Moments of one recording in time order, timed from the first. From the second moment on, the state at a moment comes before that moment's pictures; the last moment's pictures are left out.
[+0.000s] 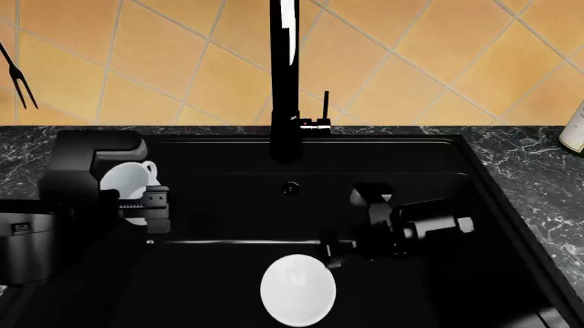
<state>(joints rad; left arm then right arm) -0.84 -0.62 0.02 0.09 -1.71 -1.48 -1.20 1.15 0.12 -0.62 1.23 0.48 0.86 -0.60</state>
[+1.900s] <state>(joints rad) -1.00 -0.75 0.13 0.17 -1.74 -1.38 -1.05 1.13 0.05 -0.34 1.31 0.02 0.67 -0.77</state>
